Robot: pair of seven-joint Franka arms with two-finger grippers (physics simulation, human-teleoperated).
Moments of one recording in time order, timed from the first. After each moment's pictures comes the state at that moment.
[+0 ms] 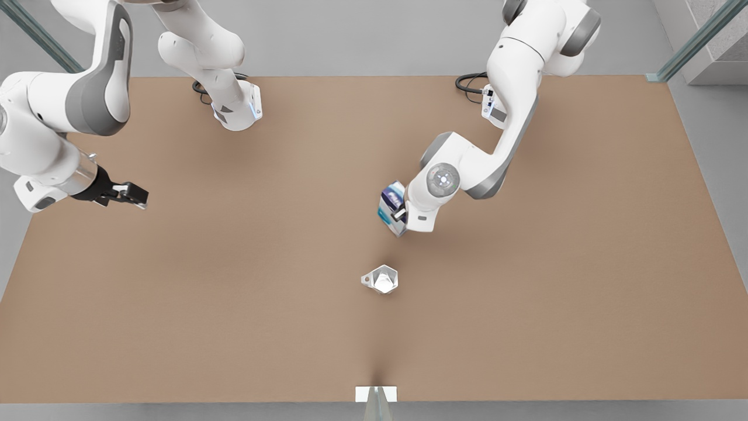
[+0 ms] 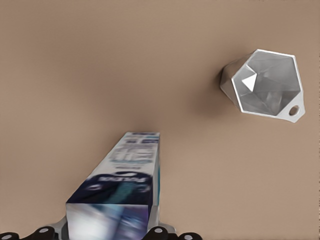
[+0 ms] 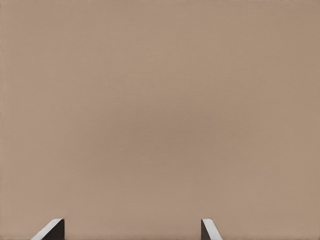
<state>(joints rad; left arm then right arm) -0.56 0.43 -0.09 -1.64 -0.22 1.96 -1.23 -0.02 0.06 -0.02 -1.58 -0.01 1.59 0.02</state>
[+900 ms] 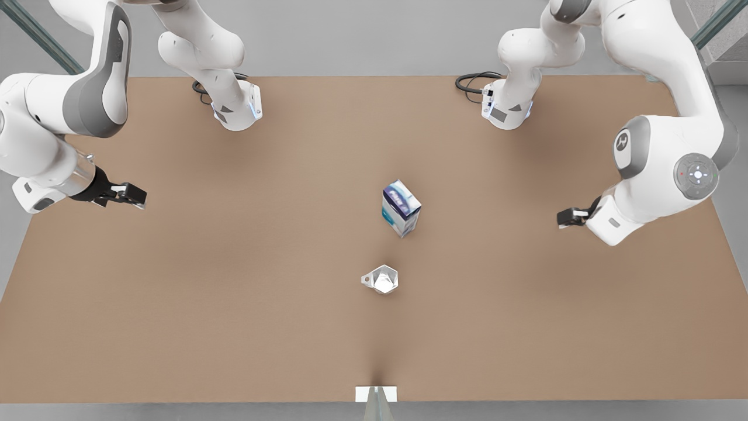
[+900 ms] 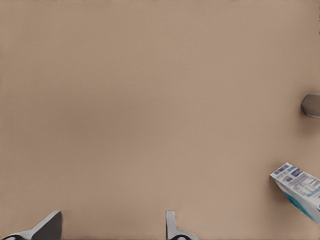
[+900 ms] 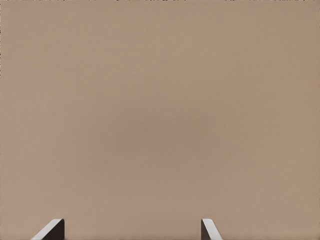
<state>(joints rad) -0.06 0.22 -0.01 -1.49 0.00 1.60 -0.03 -0.04 0.06 -0.02 -1.58 -0.01 1.59 0.00</state>
